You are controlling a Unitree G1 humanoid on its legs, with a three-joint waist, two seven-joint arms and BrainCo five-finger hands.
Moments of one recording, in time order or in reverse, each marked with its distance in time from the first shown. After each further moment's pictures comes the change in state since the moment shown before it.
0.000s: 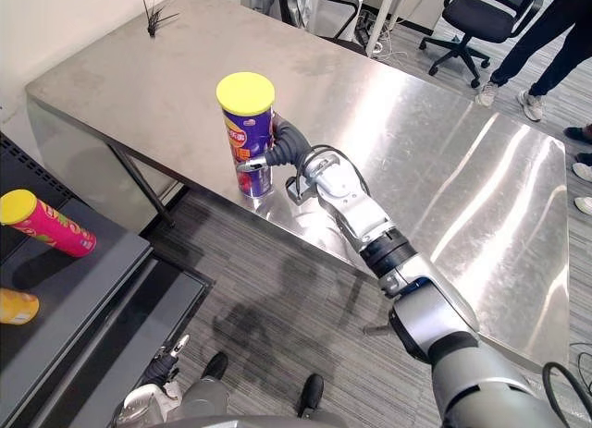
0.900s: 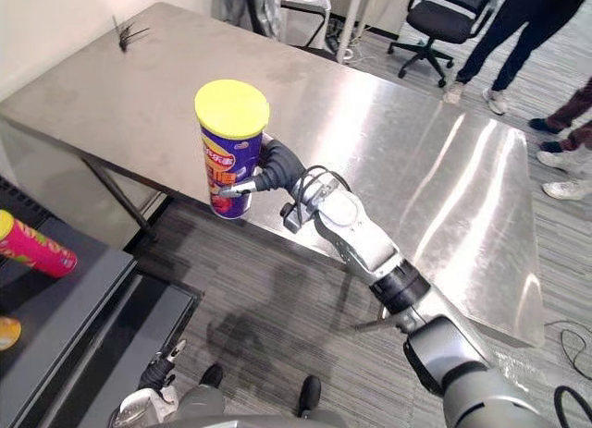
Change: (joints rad) left arm 0.018 0.010 0.031 0.001 0.050 0.022 0.001; right arm 0.249 -0.050 -0.055 -0.490 0.132 -0.008 0.050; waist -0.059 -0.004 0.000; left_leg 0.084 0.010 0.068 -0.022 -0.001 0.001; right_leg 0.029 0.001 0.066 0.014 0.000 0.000
